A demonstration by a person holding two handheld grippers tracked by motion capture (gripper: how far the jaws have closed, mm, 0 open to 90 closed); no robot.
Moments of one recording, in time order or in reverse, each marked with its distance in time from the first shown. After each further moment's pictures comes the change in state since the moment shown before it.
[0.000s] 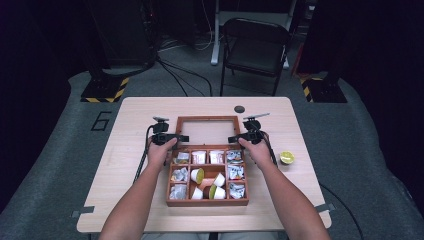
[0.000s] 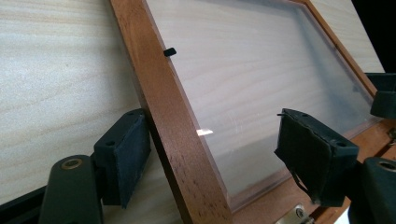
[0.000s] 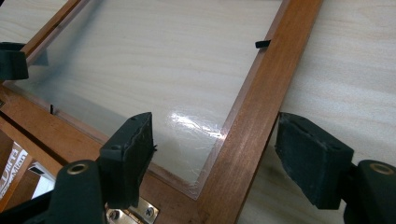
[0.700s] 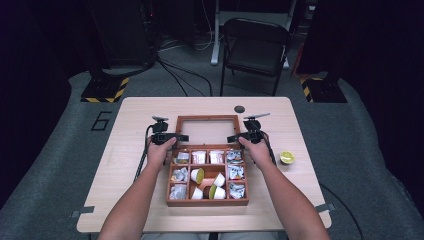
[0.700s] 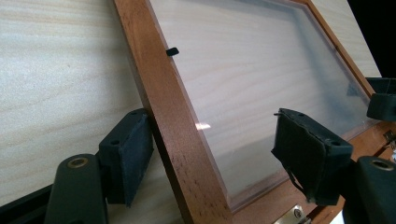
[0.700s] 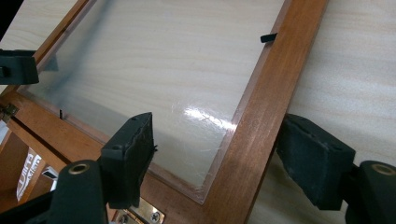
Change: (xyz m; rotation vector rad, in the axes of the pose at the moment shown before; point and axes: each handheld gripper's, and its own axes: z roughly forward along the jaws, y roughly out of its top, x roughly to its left) left arm 0.001 0.002 -0.004 -0.005 -0.013 -0.016; right arm -0.002 0.001 0.002 0.001 0.038 0.032
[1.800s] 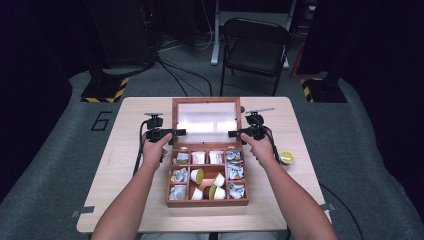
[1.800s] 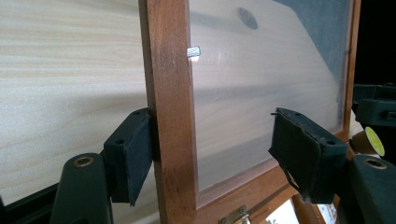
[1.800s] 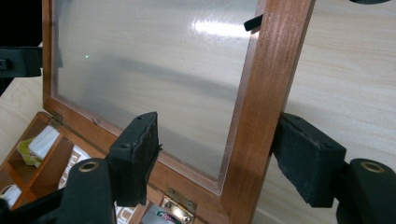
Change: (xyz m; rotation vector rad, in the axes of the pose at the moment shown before) left arm -0.017 0.007 -0.034 -0.111 -0.050 0.048; right arm 0.021 0.010 -0.034 -0.086 0.008 -0.065
